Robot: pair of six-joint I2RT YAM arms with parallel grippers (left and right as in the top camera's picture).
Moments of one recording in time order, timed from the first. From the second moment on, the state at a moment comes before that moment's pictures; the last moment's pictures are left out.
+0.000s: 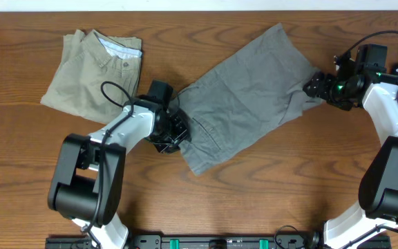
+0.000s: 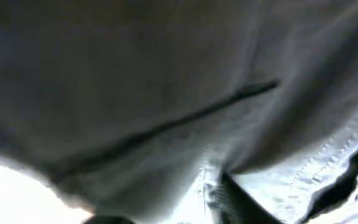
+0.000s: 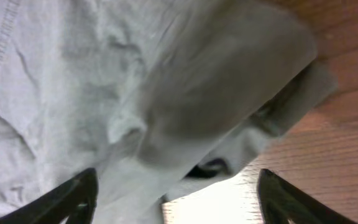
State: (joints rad) left arm -0.30 1.85 1.02 -0.64 0.45 -0.91; right arm -0.21 1.83 1.28 -0.64 -0.35 0.15
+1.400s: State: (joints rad) left arm -0.12 1.87 1.13 -0.43 0.35 -0.38; right arm -0.07 1.98 1.27 -0.88 -0.11 0.28
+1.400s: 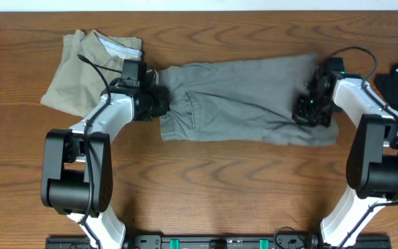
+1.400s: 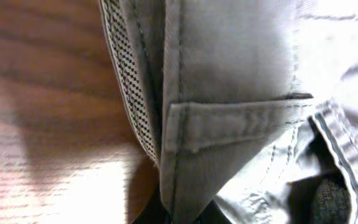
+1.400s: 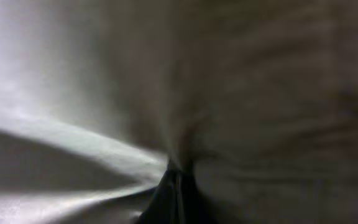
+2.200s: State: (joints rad) left arm 0.01 1.97 1.22 -0.67 0.62 -0.34; right arm -0.07 1.74 1.23 -0.73 -0.15 0.17
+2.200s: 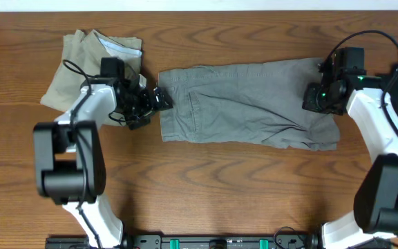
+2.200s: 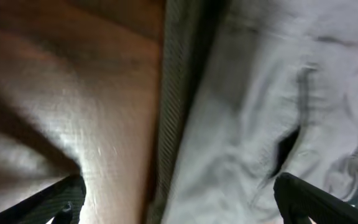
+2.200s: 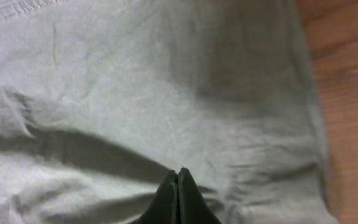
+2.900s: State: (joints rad) left arm -0.13 2.05 1.23 -0.59 0.64 -0.28; right arm -0.03 1.92 1.22 -0.68 -0.19 0.17
